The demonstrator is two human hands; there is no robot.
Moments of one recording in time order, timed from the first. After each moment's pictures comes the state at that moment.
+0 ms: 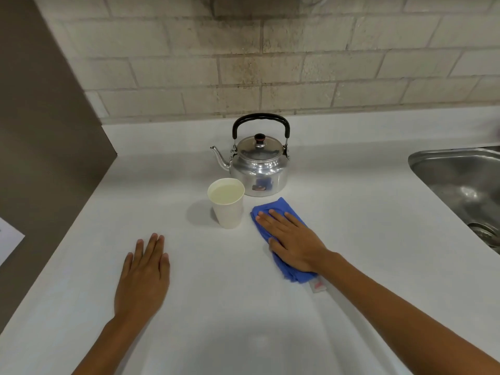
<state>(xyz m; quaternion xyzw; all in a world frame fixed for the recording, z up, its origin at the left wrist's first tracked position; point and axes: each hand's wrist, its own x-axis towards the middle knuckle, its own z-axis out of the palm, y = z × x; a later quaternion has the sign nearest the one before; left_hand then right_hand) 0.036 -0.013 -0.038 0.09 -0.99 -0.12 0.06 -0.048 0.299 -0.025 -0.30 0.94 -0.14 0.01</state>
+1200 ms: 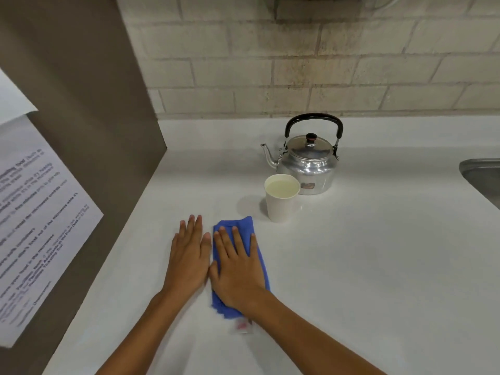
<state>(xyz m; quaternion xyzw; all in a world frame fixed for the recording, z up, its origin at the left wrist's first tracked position) 0.039 -0.034 -0.004 0.09 -0.94 -0.32 0.03 0.041 0.083 -0.015 -0.23 0.97 -0.11 0.04</state>
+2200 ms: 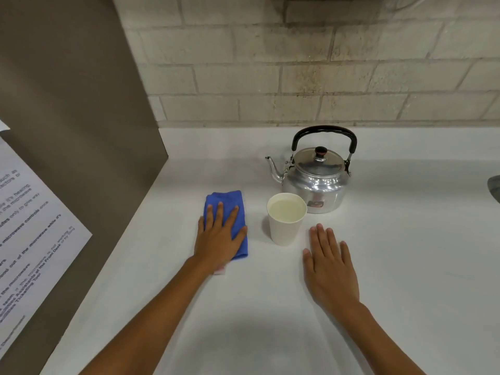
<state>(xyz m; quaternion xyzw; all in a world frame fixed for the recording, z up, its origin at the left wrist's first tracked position) -0.071 -0.015 -0.028 0.03 -0.99 -0.12 -0.01 -0.030 0.225 -0.034 -0.06 0.99 -0.12 -0.03</state>
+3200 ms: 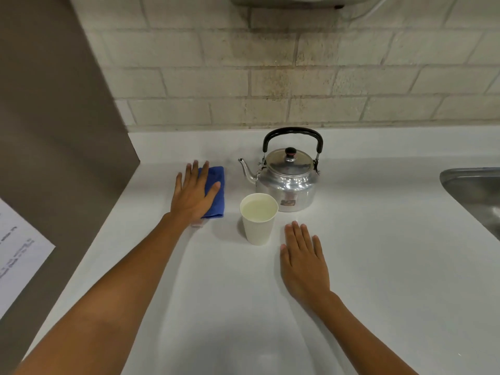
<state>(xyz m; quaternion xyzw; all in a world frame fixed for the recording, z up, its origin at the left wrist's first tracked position) -0.161 -0.033 0.009 -0.02 -0.98 -0.12 0.13 -0.032 0.227 -0.031 -0.06 0.98 -0.17 -0.03</state>
